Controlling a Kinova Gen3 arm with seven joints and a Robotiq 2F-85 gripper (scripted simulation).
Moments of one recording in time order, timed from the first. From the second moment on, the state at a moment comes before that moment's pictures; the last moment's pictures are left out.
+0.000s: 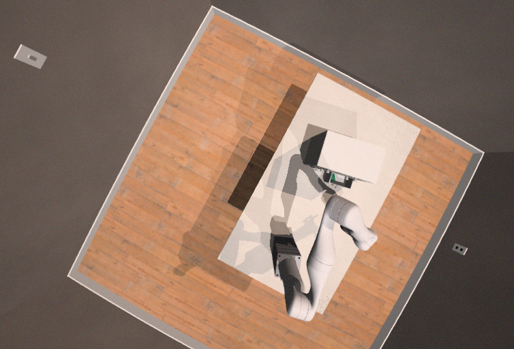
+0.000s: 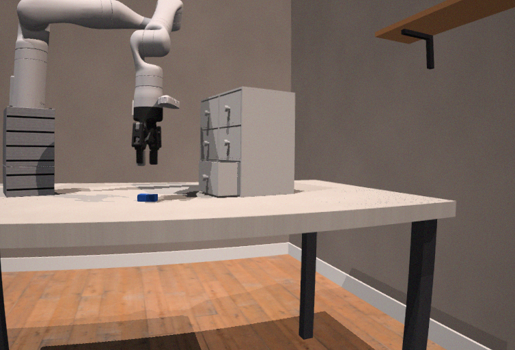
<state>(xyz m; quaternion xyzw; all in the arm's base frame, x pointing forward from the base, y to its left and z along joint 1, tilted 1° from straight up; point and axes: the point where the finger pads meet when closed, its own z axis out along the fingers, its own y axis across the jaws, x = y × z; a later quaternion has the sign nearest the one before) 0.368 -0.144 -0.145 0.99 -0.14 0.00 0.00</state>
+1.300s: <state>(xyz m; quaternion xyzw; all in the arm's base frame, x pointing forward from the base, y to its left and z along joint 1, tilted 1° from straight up) 0.367 -0.145 -0.148 0.99 -0.13 0.00 0.00</state>
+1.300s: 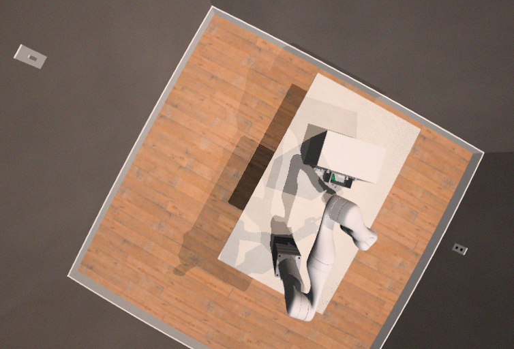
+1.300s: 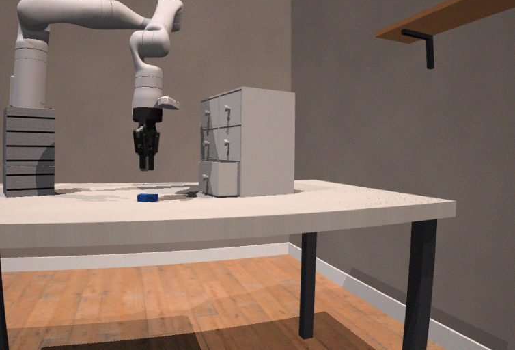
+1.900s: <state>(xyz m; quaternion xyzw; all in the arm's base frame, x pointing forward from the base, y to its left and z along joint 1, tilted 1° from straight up) 0.368 -0.145 -0.150 0.99 -0.13 0.00 0.00</state>
